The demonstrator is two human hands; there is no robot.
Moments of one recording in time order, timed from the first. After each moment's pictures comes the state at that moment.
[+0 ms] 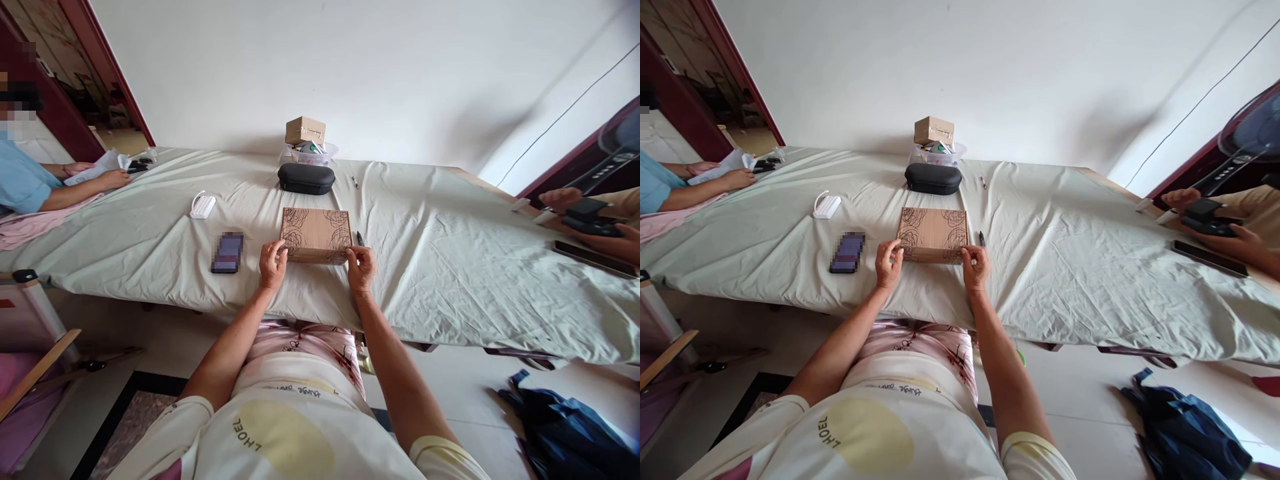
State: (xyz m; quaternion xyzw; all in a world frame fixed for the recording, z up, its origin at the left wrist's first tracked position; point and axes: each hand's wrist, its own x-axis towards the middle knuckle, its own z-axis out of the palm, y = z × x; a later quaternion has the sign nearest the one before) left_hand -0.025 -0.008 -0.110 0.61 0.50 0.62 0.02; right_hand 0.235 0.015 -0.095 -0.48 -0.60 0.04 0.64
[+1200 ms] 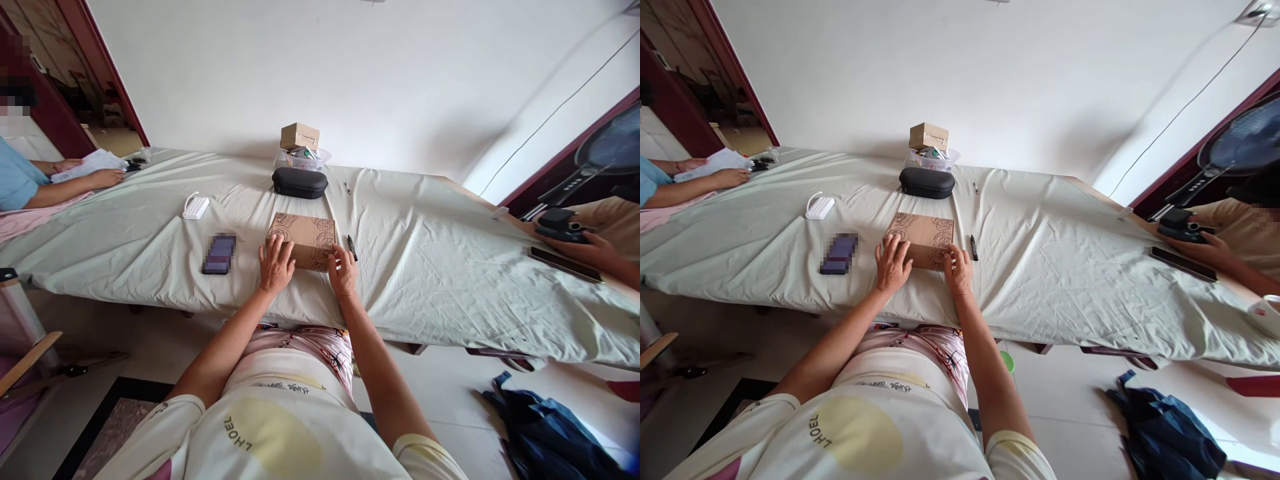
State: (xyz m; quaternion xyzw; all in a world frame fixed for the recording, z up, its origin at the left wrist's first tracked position) left_hand 0.001 -0.014 -0.111 0.72 0.53 0.43 -0.12; right_hand 0.230 0.008 -0.100 -0.44 -0.70 0.00 0.56
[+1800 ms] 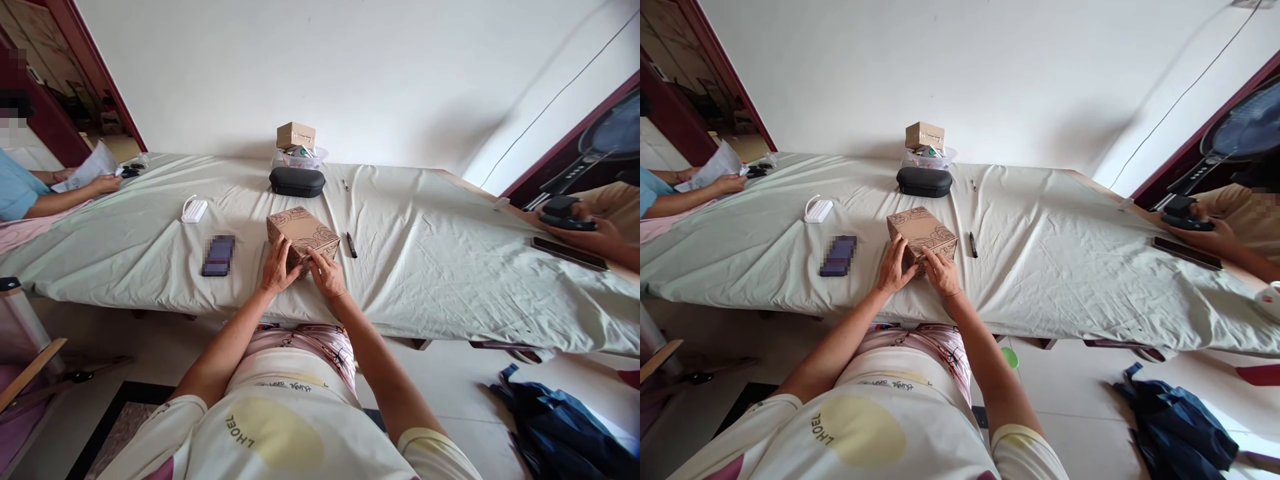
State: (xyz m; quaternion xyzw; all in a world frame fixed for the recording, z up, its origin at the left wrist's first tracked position) left_hand -0.006 -0.005 -0.117 0.76 0.45 0.46 -0.05; right_hand 0.210 0.000 -0.102 -0.39 -0.82 -0.05 0.42
